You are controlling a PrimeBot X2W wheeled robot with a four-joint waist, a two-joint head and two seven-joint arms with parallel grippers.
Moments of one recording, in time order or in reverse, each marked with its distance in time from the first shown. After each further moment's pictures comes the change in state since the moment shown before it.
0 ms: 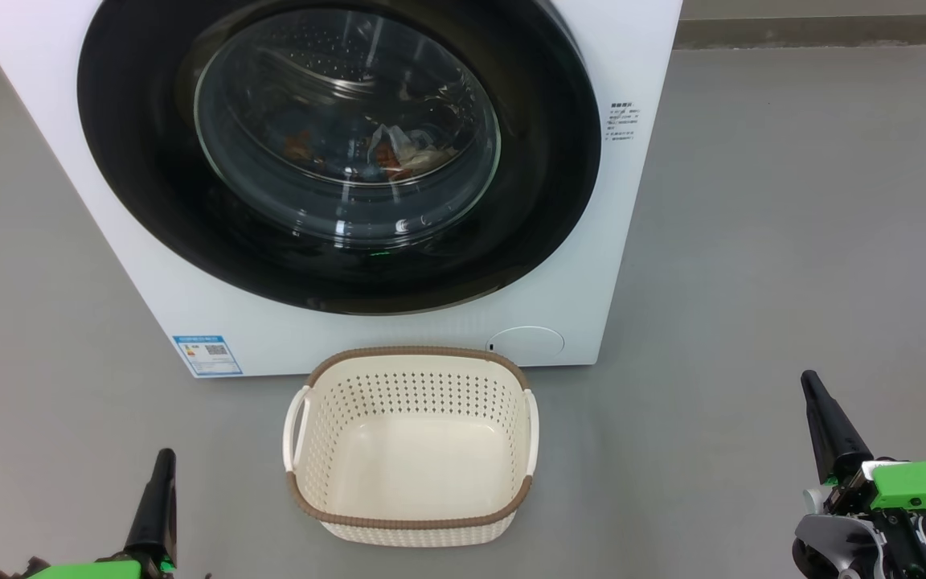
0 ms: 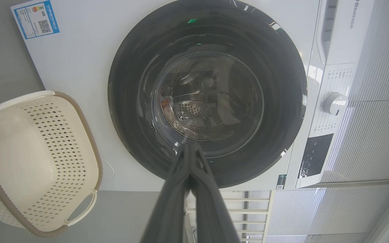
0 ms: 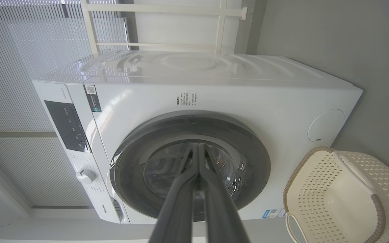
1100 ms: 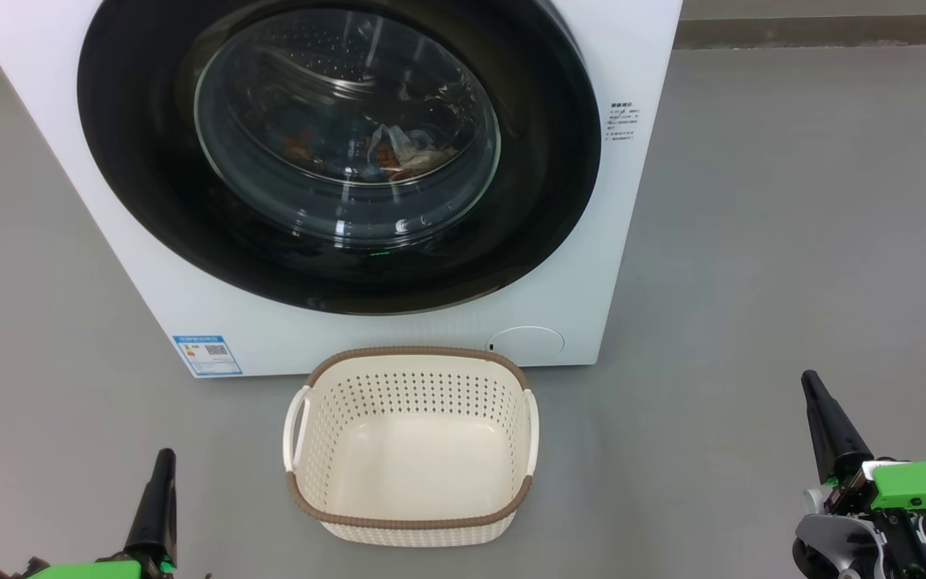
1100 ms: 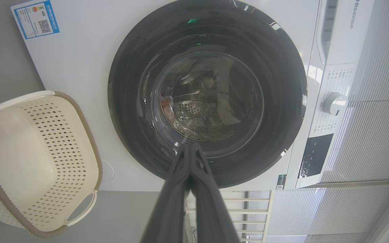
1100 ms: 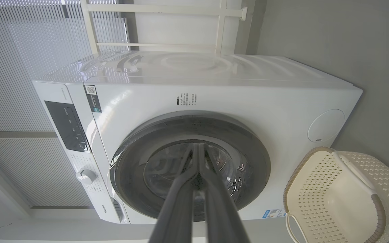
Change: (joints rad) left arm 0.000 0.000 0.000 0.000 0.000 0.000 0.000; right arm 0.000 0.000 -0.001 0.000 0.000 0.000 0.000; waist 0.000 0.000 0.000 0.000
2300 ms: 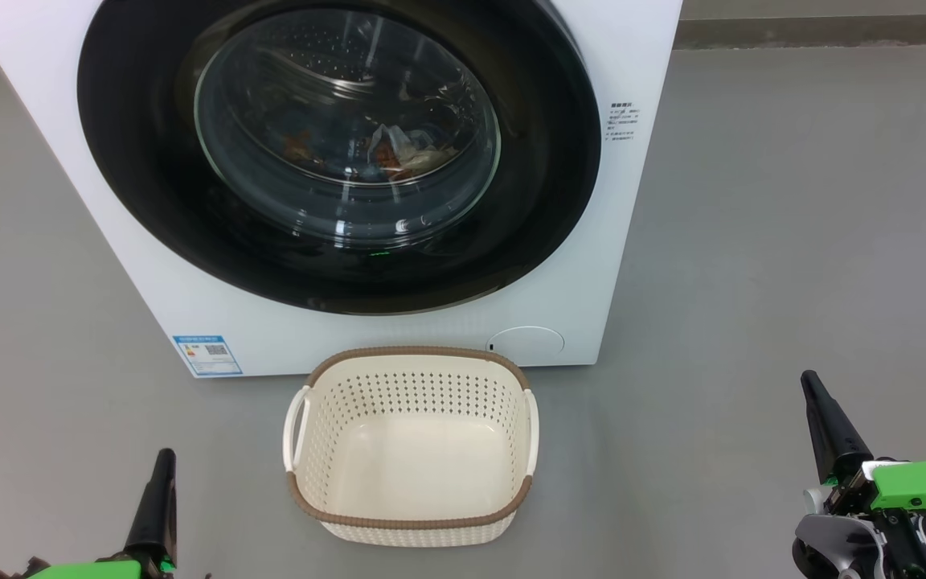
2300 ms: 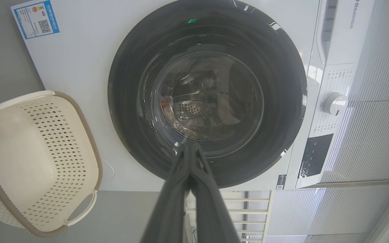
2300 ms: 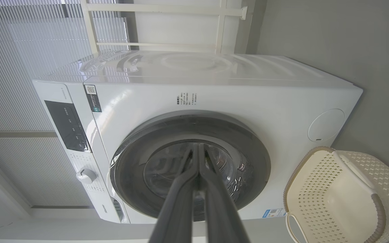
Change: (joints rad) left arm 0.000 0.000 0.000 0.000 0.000 0.000 0.000; right arm 0.000 0.001 -0.001 0.000 0.000 0.000 0.003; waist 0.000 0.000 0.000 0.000
